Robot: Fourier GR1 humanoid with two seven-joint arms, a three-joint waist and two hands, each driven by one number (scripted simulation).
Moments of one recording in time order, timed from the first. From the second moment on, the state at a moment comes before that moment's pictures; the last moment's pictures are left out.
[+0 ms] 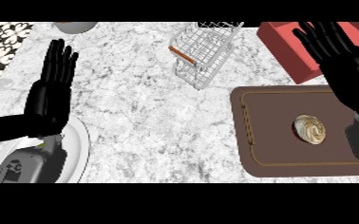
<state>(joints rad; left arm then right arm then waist) -0.20 0.27 -0.06 -1.63 0.22 0.25 -0.09 -0.37 -0.53 0.06 -1.64 -0.48 0.13 0.04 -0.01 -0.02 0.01</state>
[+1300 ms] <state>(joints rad) -0.05 0.38 -0.07 -1.56 0.27 0.09 0.17 0.14 -0.86 -0.08 -1.83 0.12 0.05 -0.07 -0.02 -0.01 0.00</state>
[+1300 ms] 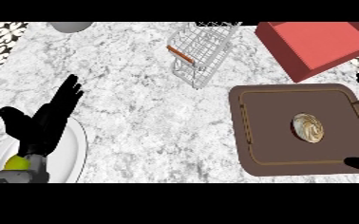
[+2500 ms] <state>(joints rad) -0.04 0.31 -0.04 -1.60 0.21 0.04 0.20 0.10 -0.73 0.17 -1.92 0.52 0.30 0.40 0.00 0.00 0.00</state>
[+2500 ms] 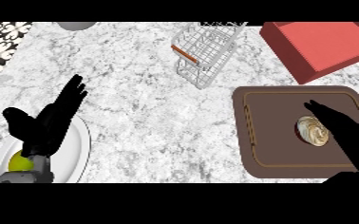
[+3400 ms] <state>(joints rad) -0.05 0.27 0.04 -1.56 0.17 -0.04 0.19 0.01 -0.57 0.12 -1.56 0.81 0.22 0.17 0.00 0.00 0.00</state>
